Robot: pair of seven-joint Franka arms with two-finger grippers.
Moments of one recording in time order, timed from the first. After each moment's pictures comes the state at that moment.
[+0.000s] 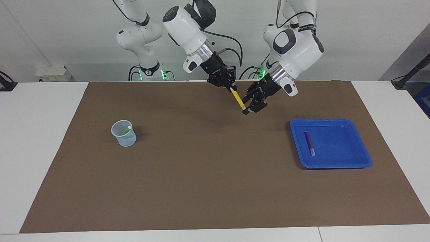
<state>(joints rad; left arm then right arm) -0.33 -0.12 -0.10 -2.16 -0.82 2.31 -1.36 0.59 -0.06 0.07 -2.02 0.61 2.47 0.63</state>
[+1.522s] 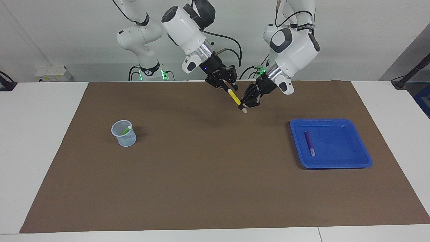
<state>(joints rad) -0.35 -0.13 -0.10 -2.17 -0.81 2.30 -1.26 0.58 -0.06 0.06 -2.01 0.61 2.42 0.63</state>
